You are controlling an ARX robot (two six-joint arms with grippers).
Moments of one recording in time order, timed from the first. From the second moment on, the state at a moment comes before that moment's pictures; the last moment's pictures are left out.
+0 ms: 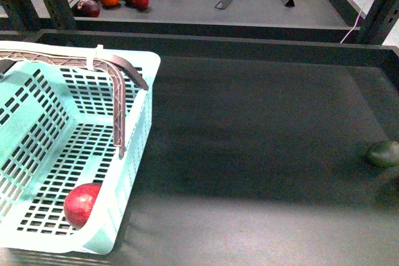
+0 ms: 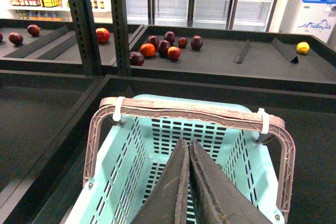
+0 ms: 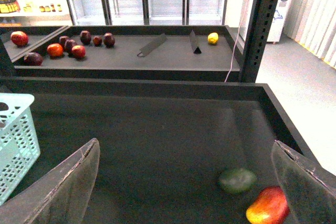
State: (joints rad) left arm 0.00 0.65 0.02 0.63 0.00 -0.01; right arm 0.00 0.01 0.02 0.00 0.00 -0.01
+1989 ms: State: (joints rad) left arm 0.00 0.01 0.02 0.00 0.00 -0.01; right arm 0.00 0.01 0.02 0.00 0.00 -0.01
